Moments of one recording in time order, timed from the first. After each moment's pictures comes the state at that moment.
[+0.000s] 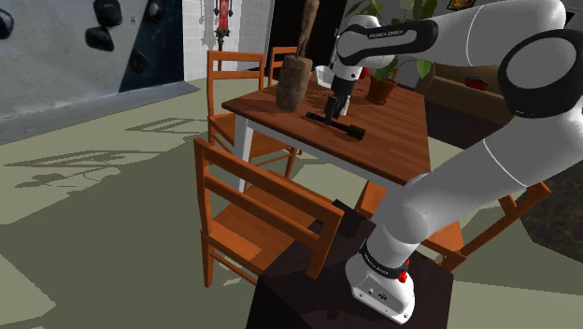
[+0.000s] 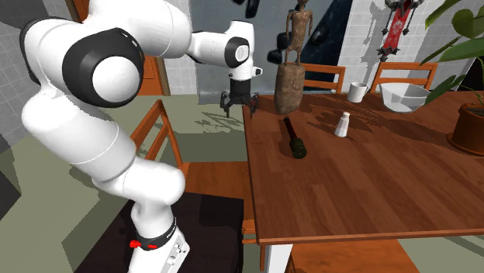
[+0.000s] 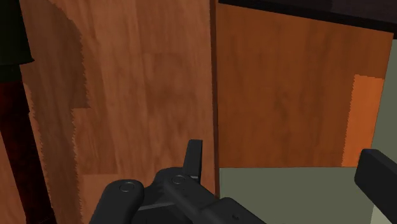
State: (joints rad) arm -0.12 -0.38 -0.35 -2.27 -0.12 1.88 -0.53
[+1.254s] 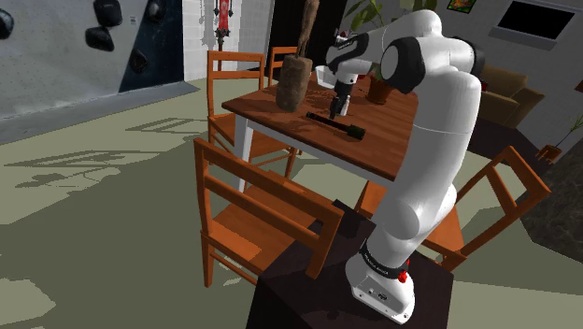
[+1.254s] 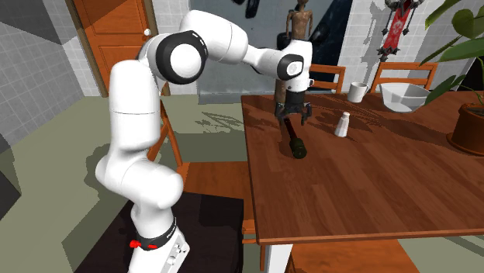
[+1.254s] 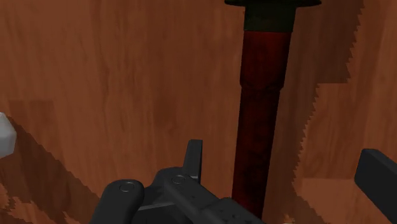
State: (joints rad) arm -0.26 0.29 -0.54 -1.73 0.11 1.97 -0.98
